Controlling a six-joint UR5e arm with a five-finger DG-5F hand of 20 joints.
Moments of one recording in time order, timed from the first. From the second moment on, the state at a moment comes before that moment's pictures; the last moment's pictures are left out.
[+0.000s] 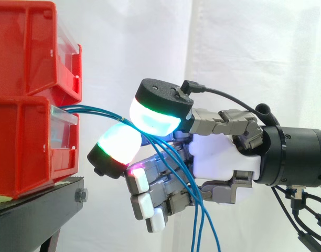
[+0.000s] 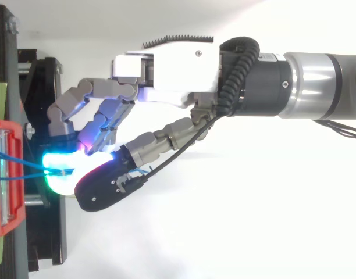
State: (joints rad) arm 0.06 -2.40 -1.09 -2.71 -1.55 -0.14
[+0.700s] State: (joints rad) arm 0.05 -2.40 -1.09 -2.72 -1.55 -0.14
